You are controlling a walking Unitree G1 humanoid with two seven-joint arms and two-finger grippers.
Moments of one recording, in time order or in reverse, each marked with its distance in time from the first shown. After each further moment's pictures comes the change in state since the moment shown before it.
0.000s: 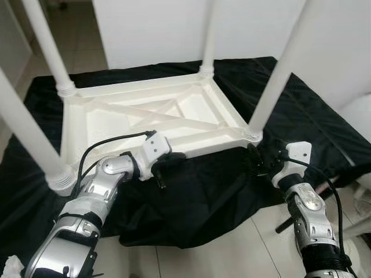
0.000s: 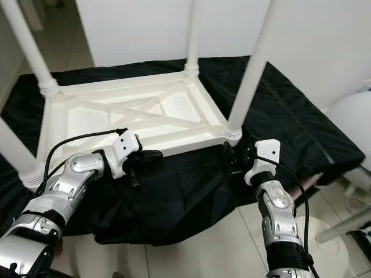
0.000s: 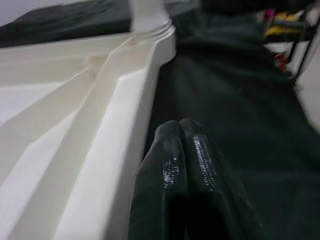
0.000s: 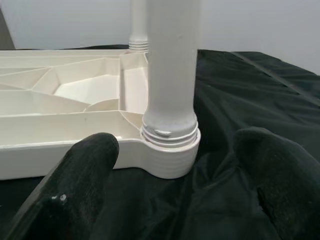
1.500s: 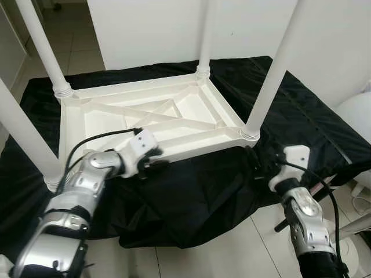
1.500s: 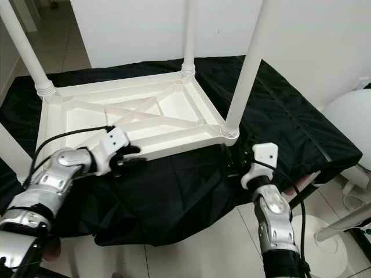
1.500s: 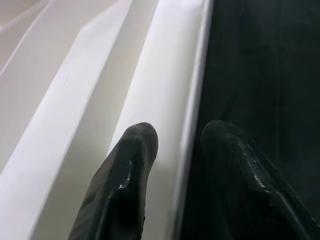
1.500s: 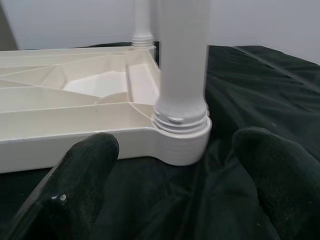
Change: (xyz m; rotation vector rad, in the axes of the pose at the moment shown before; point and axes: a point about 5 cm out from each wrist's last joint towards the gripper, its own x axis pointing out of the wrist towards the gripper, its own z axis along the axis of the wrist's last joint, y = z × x) left arm -0.049 0.034 -0.025 -0.011 0.339 0.104; right arm -0.012 0.008 -0.004 0.028 0.000 -0.014
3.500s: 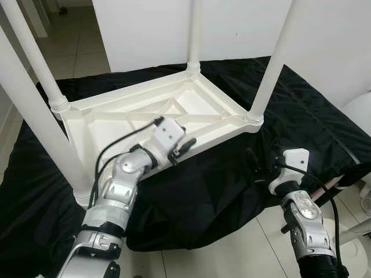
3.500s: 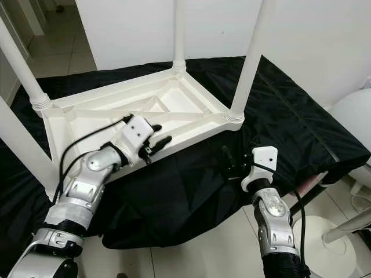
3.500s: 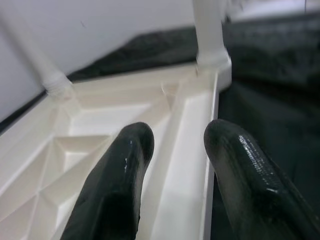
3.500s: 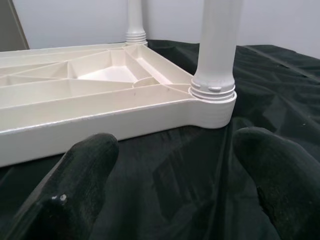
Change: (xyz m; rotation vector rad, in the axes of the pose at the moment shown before) left arm 0.013 -0.031 0.075 -0.039 -0.435 0.342; right arm 0.000 0.006 -0.001 -0.013 0.009 0.008
